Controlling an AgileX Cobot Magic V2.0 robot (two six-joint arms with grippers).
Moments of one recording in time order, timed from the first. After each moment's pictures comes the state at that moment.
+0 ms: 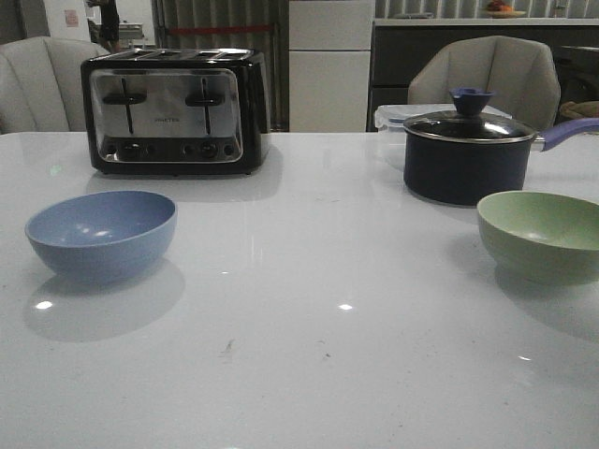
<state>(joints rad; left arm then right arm) -0.04 0.64 -0.70 -0.13 0.69 0.14 -0.01 1.06 -0.75 -0.02 0.74 0.05</state>
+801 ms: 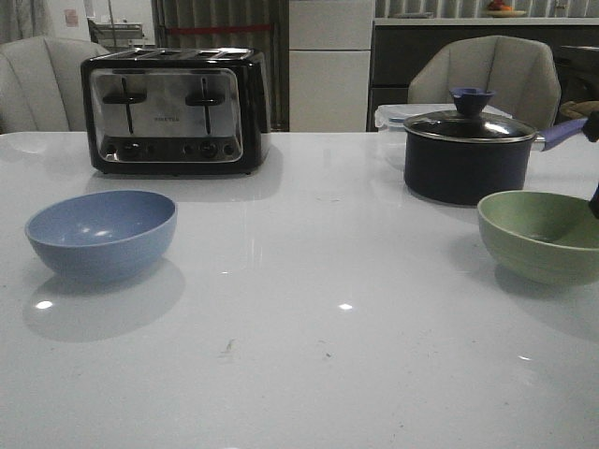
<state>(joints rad) -0.04 0.64 -0.70 -0.12 0.69 0.14 -0.20 1.79 -1.21 0.31 0.72 -0.22</state>
